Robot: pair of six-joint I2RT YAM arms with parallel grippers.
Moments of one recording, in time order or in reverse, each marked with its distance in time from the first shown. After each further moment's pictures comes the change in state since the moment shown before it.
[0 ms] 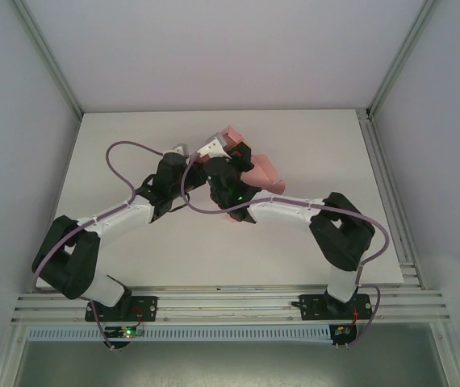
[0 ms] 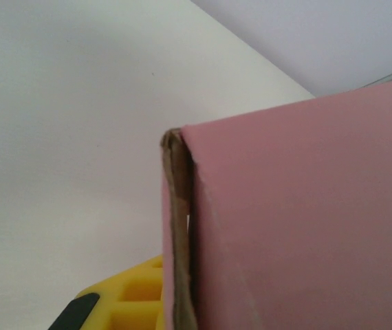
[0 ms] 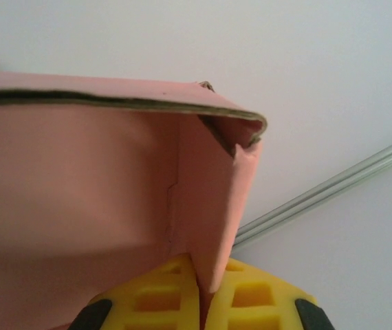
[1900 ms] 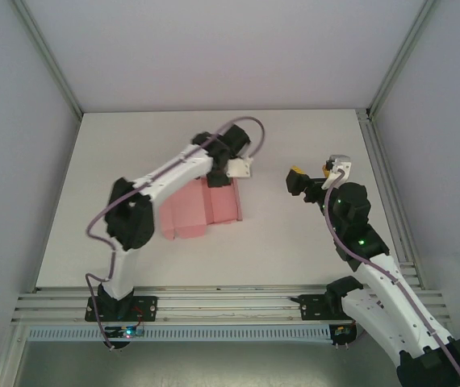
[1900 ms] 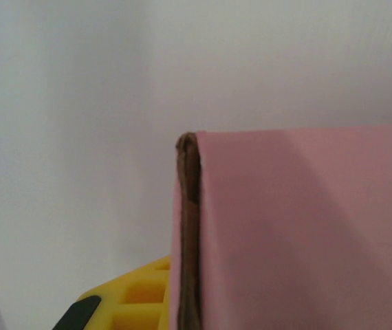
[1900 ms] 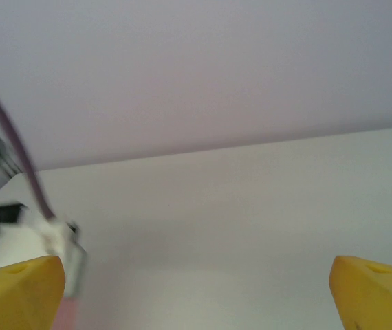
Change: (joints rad) left arm -0.206 0.646 1.057 -1.248 -0.324 1.664; right arm -0.575 -1.151 -0.623 -0.593 -1.192 1.099
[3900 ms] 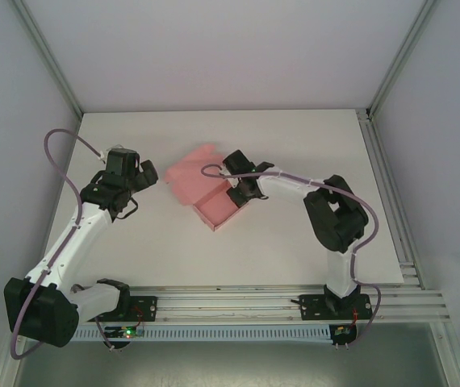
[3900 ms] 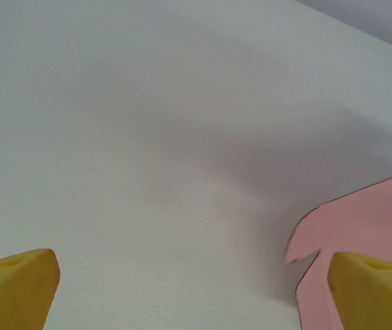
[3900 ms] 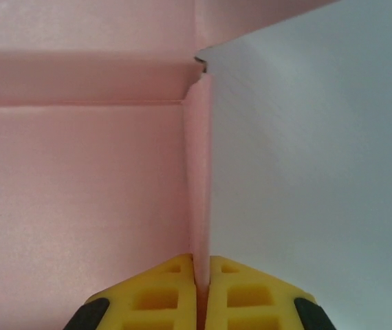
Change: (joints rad) left arm 0.496 -0.985 -0.954 0.513 -0.005 -1.382; right arm 0.353 1.227 0.733 -0.502 0.104 -0.310
